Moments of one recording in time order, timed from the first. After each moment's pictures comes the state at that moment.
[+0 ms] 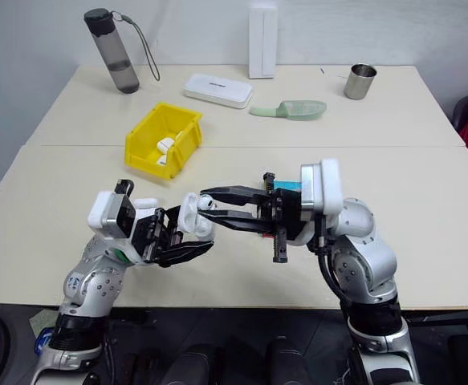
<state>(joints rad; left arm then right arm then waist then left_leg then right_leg) -0.30 0.33 0.02 -0.19 -0.78 0.20 -1.17 -0.48 -0.32 0.05 -0.39 0.66 0.21 1.16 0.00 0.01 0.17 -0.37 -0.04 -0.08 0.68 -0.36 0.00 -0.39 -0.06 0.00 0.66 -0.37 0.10</state>
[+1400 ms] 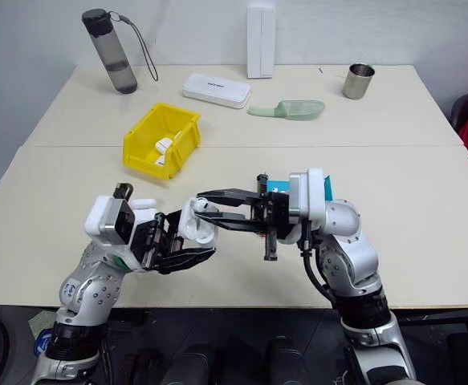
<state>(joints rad) -0.25 0.33 0.01 -0.27 -0.78 0.22 -1.15 -0.50 -0.32 0.10 -0.27 0.63 0.06 1.19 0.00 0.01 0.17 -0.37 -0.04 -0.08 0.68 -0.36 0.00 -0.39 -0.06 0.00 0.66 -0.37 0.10</state>
